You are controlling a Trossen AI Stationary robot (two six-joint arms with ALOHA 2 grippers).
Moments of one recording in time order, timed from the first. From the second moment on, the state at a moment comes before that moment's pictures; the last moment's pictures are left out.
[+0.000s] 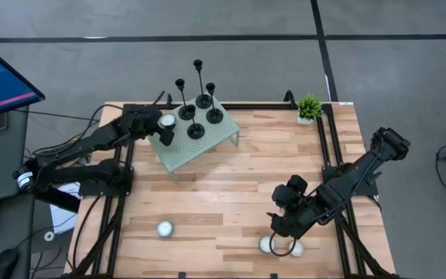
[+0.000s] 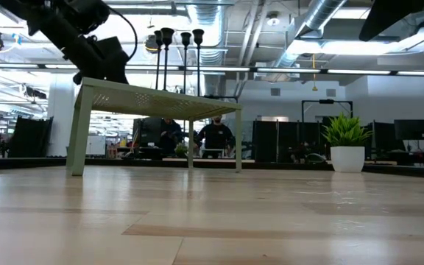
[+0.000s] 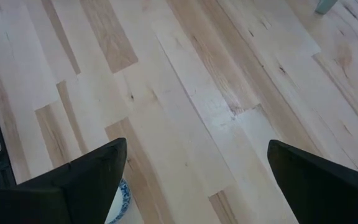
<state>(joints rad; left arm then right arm) 0.58 0.68 0.59 -0.33 -0.24 -0.06 0.68 1.49 1.29 -1.04 0.52 1.06</state>
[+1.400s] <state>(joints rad) -0.69 1.01 0.86 -0.33 -0.15 -1.10 0.87 1.52 1.29 -1.21 0.26 1.27</state>
